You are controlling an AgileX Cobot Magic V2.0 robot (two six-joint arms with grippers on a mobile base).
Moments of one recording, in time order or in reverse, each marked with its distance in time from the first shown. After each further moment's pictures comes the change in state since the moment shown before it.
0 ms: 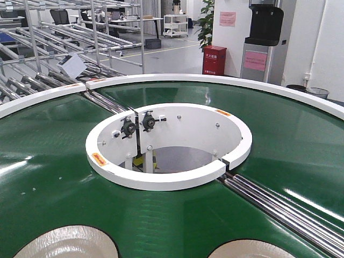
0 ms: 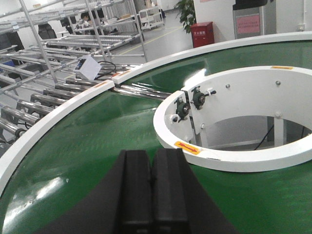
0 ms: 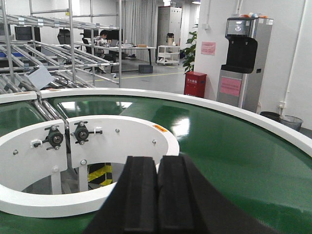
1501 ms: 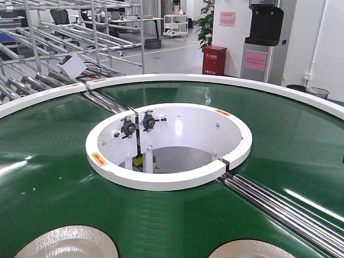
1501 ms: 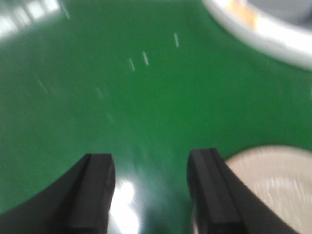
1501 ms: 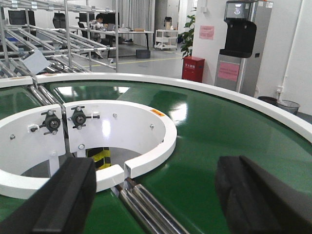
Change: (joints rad) left arm 0.241 0.556 -0.291 -0.166 0.411 -0.010; right arm 0.009 -0.001 0.000 0.000 0.072 0.000
